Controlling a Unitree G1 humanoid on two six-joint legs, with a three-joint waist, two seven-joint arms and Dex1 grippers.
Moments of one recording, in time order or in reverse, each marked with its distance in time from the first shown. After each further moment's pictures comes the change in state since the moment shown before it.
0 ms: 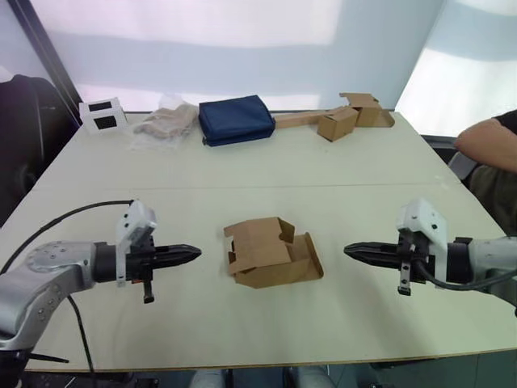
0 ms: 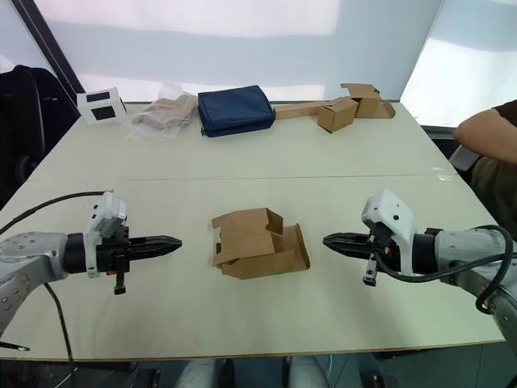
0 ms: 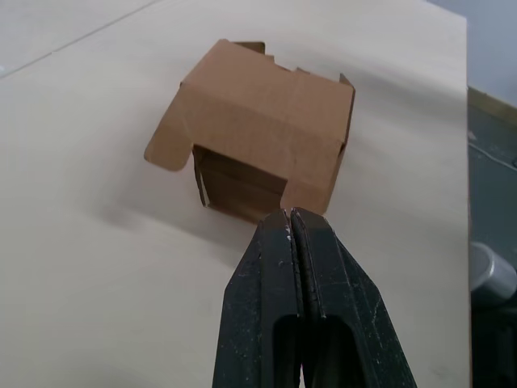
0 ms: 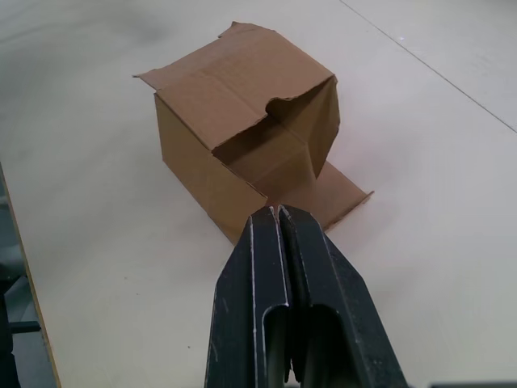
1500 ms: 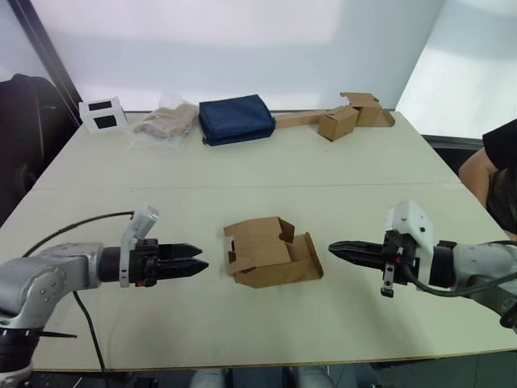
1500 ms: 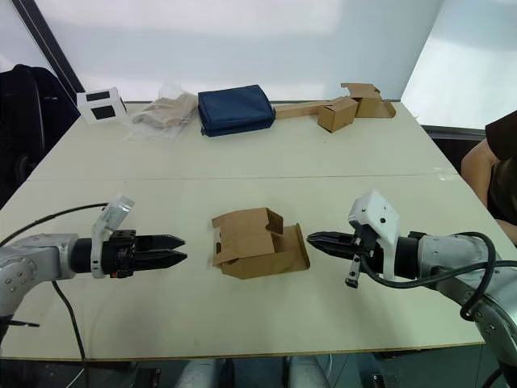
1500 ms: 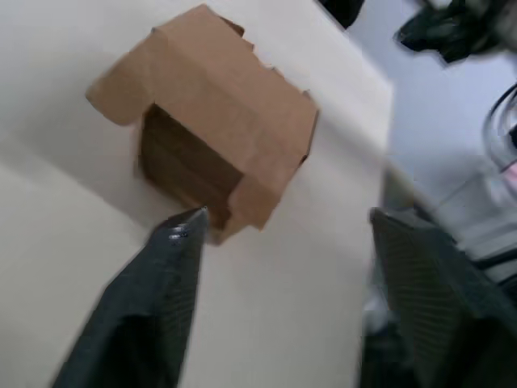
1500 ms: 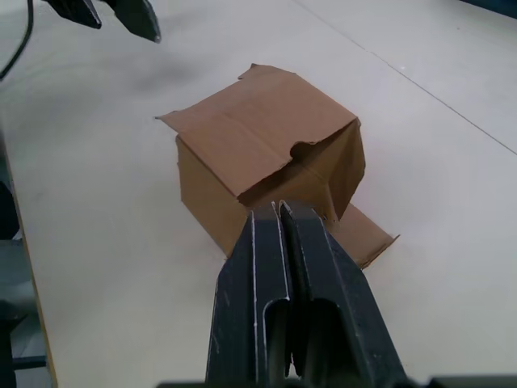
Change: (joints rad) left arm -0.161 -0.099 -0.050 0.176 -0.251 0.420 0.059; right arm -0.040 0.083 0.043 -0.064 0.050 0.020 -0.116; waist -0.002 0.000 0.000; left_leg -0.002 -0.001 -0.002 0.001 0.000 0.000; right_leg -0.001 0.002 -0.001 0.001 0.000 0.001
